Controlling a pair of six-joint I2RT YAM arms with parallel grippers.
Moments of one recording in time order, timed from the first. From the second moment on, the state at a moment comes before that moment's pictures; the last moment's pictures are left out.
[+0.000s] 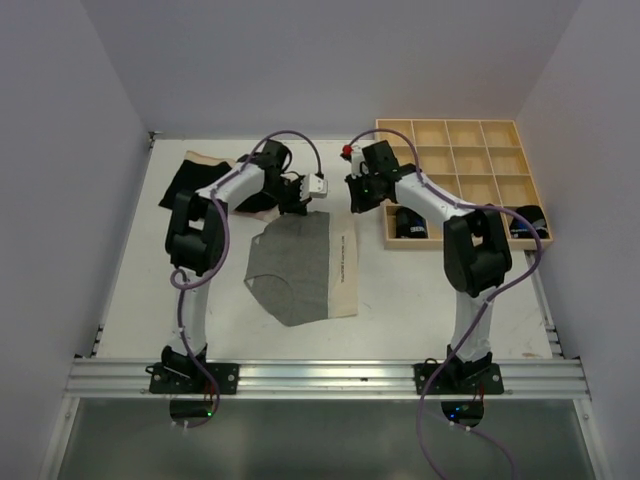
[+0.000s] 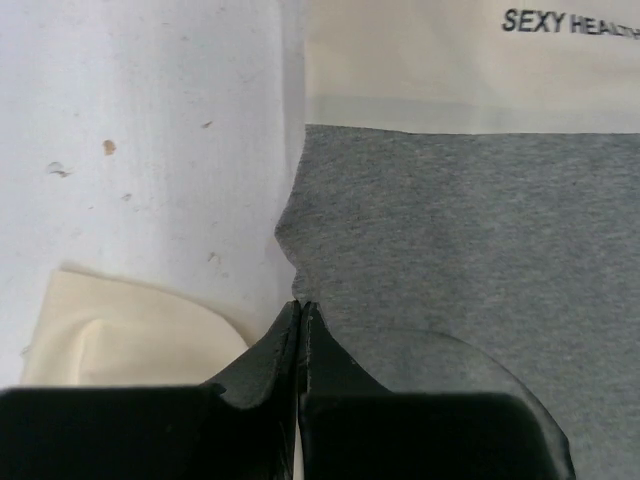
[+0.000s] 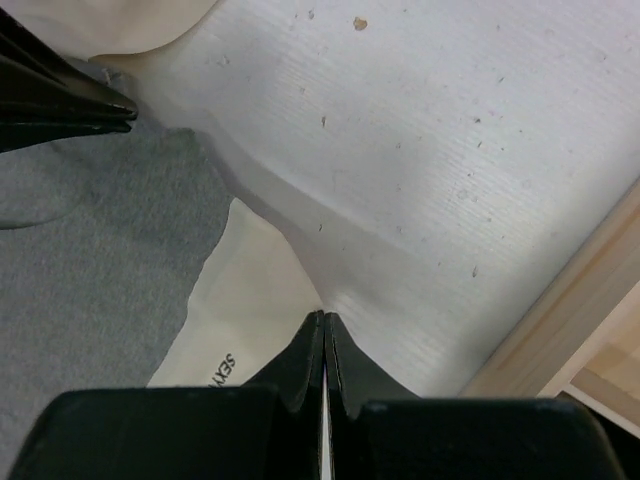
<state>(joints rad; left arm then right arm) -0.34 2.27 1.81 -0.75 0.69 1.14 0.42 2.00 1.56 -0.50 -0.19 -0.02</state>
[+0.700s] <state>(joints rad) -0.35 1.72 1.25 -0.59 0.66 0.90 0.49 1.70 1.32 -0.51 -0.27 0.01</state>
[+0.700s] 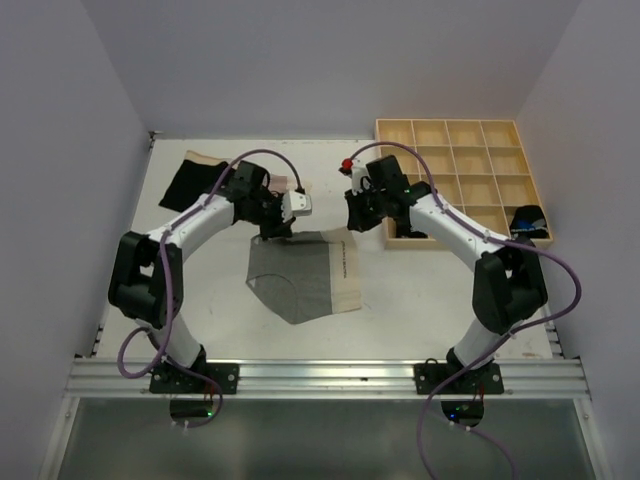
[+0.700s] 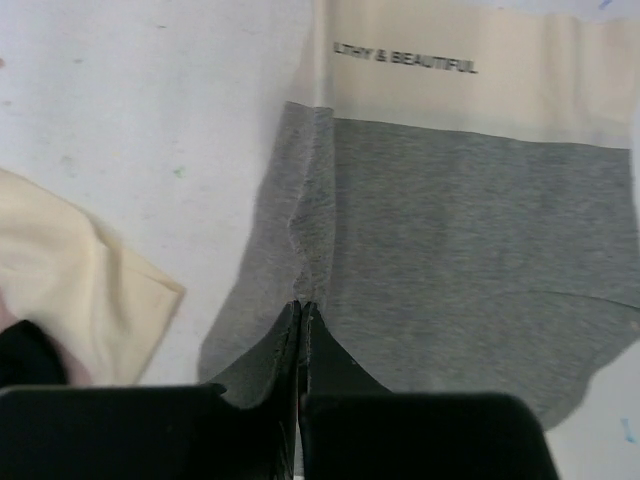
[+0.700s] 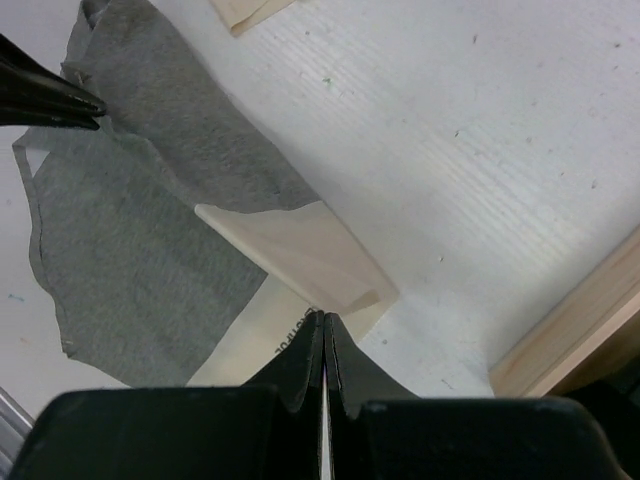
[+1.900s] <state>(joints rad) -0.64 1.49 0.83 -0.54 0.66 0.64 0.63 1.45 0.95 -0.55 -0.16 0.09</state>
